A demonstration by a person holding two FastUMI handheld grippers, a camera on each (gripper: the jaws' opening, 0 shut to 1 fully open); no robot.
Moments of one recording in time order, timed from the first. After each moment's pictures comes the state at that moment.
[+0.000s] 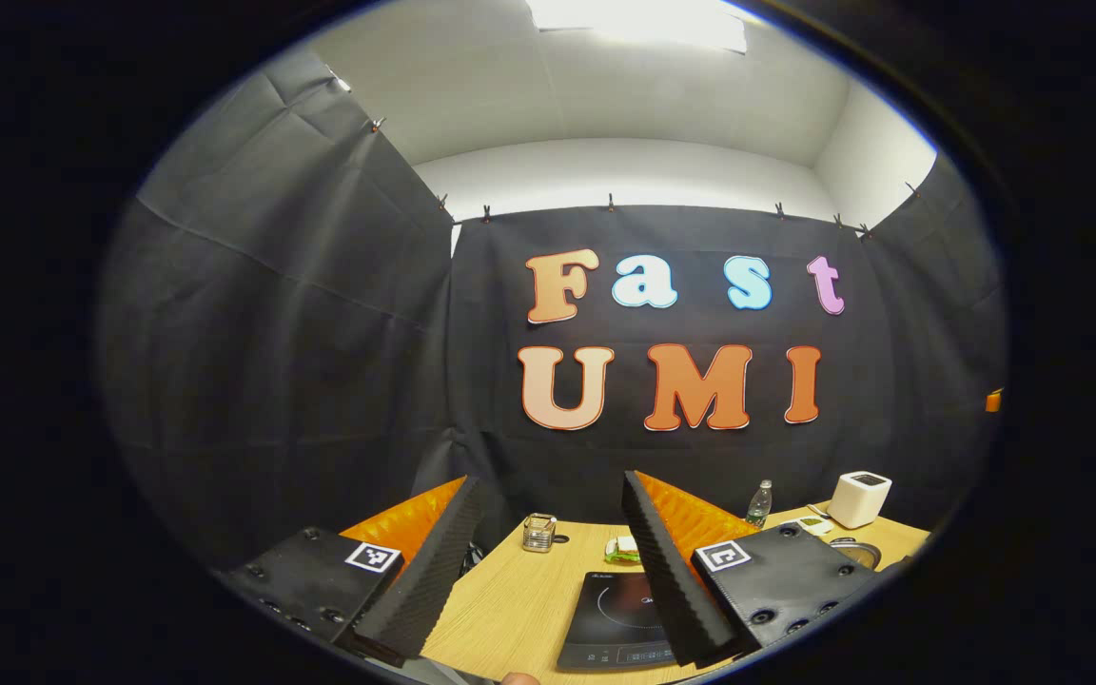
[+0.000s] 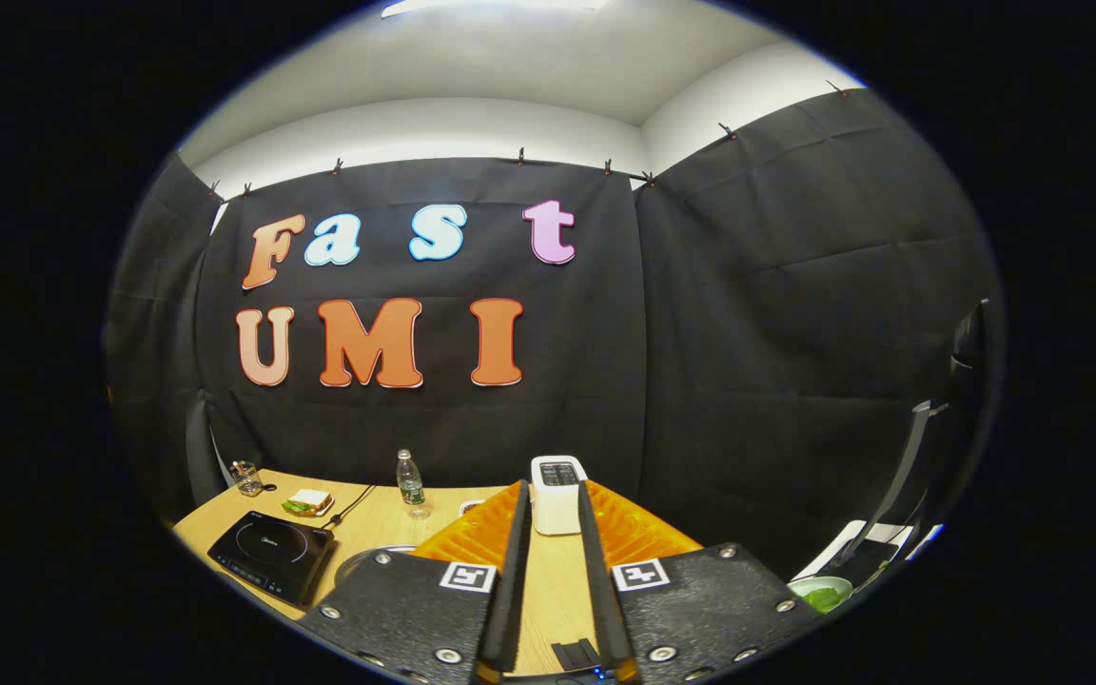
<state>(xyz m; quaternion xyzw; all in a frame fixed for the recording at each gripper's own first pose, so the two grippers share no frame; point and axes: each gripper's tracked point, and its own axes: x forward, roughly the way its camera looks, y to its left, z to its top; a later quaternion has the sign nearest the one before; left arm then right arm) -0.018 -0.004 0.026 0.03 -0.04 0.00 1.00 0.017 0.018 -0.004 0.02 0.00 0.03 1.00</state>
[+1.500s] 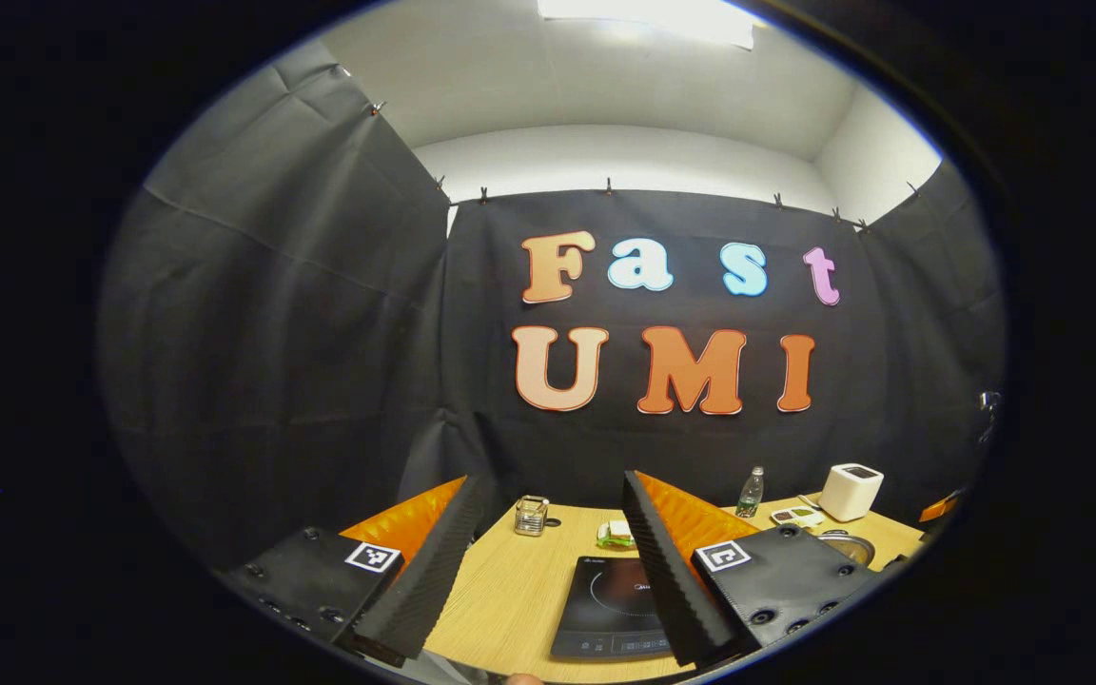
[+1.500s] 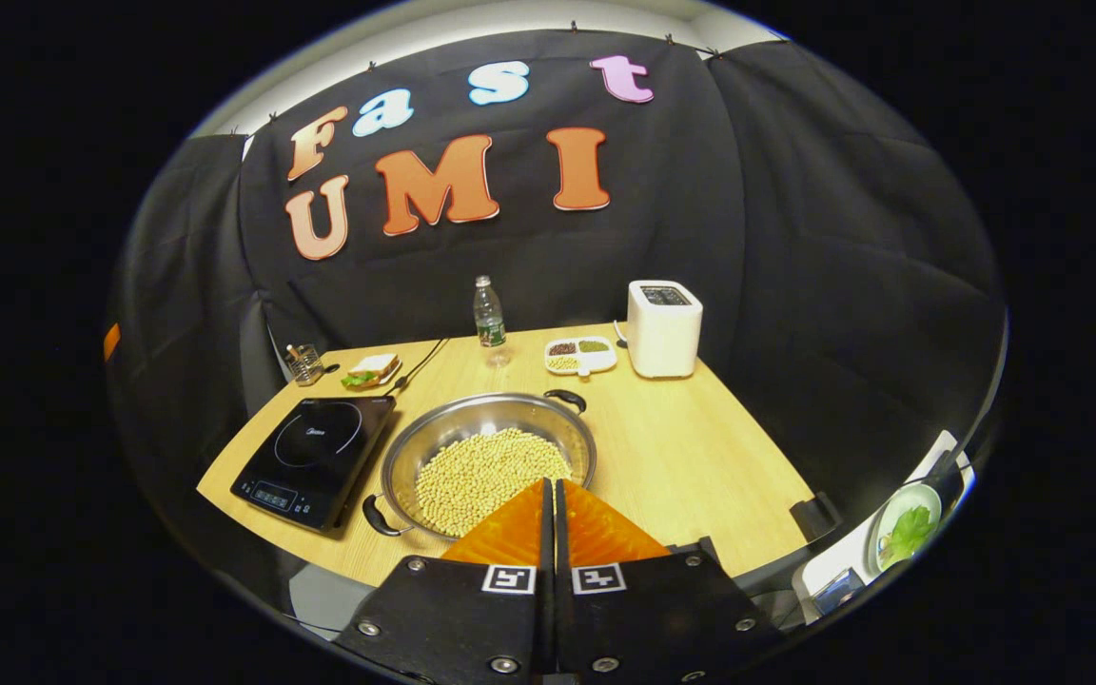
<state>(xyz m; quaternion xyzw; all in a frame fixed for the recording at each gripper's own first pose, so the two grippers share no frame) -0.020 -0.006 -0.001 0.03 -0.01 -0.01 1.00 0.008 0.147 -0.219 0.01 0.25 0.15 0.96</state>
